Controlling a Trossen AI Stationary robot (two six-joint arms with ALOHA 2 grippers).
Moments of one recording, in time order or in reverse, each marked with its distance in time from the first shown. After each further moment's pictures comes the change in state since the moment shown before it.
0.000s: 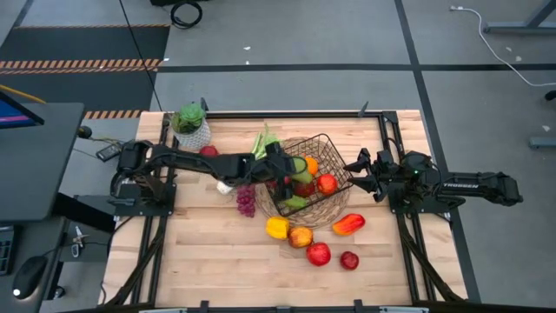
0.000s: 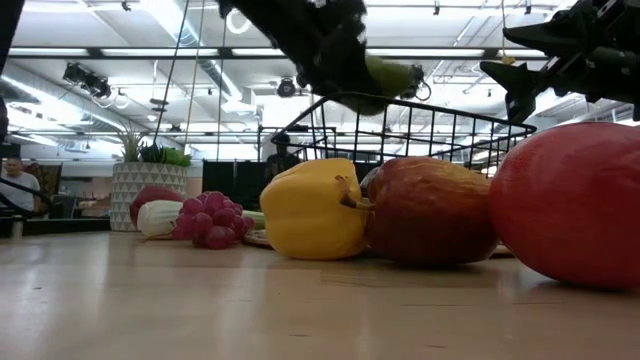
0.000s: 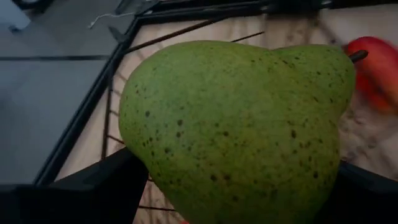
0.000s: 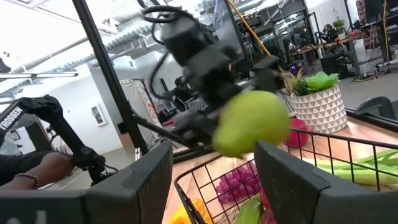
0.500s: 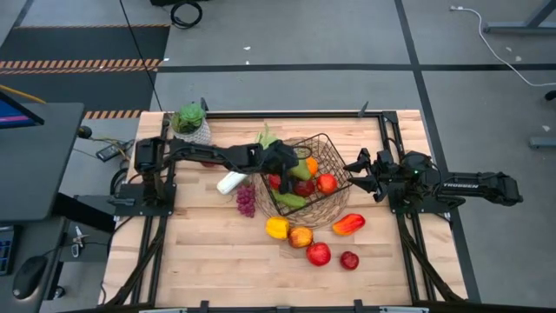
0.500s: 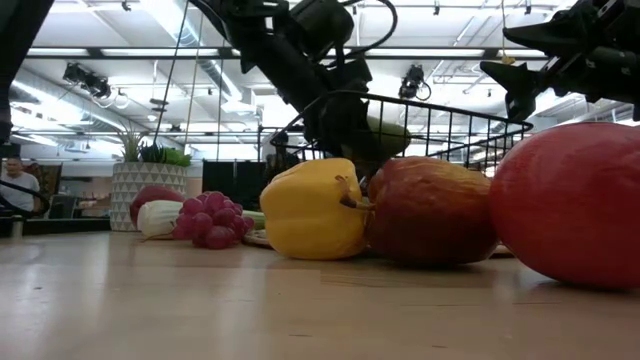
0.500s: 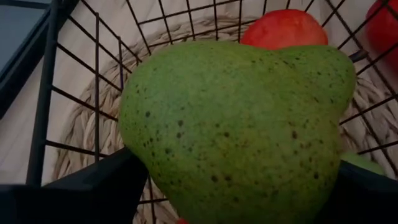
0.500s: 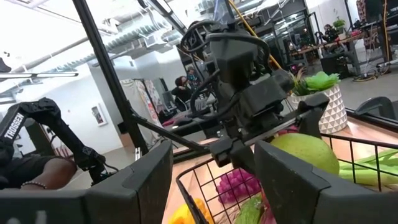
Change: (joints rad) left arm 0.125 0.126 -0.001 0.007 0.239 -0.054; right arm 0.000 0.000 0.000 0.000 -0.001 0.000
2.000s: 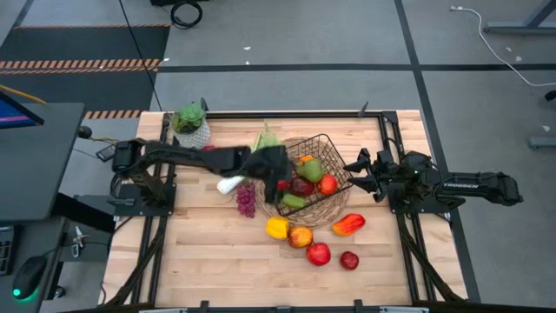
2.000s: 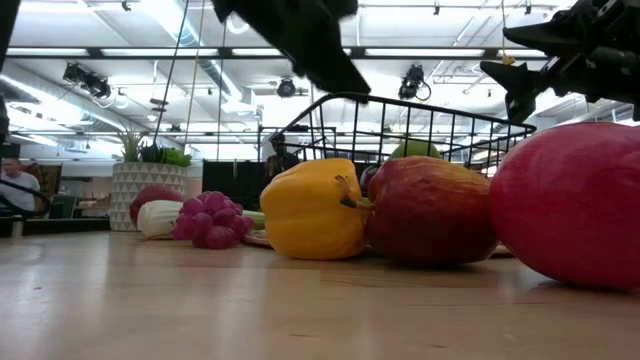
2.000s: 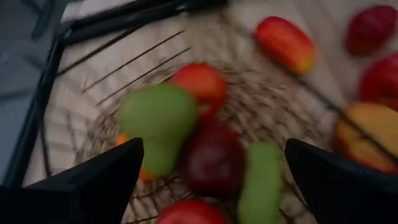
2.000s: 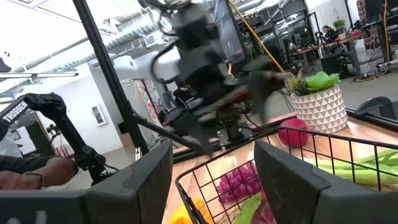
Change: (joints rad) left arm -0.093 -0.183 -0.002 -0.090 0.085 0.276; right arm 0.000 0.000 0.000 0.000 0.000 0.000
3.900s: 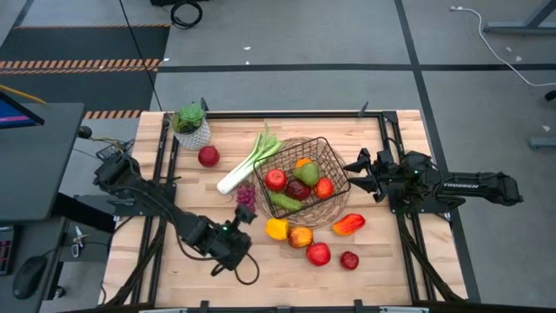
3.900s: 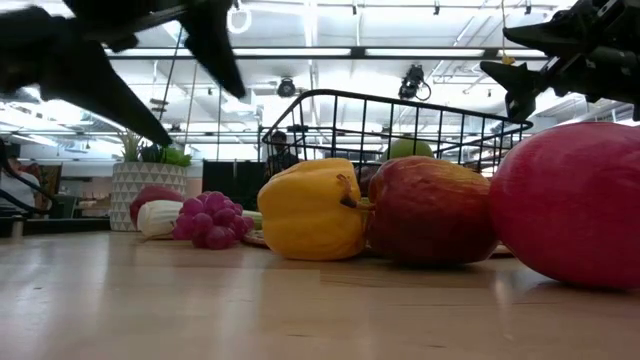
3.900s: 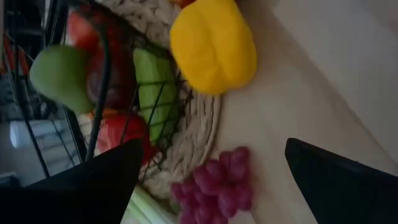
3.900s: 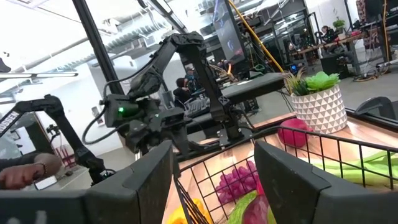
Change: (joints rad) left arm -0.641 -0.057 -0.184 -0.394 -0.650 -0.011; right arm 0.000 0.000 0.000 0.000 0.000 0.000
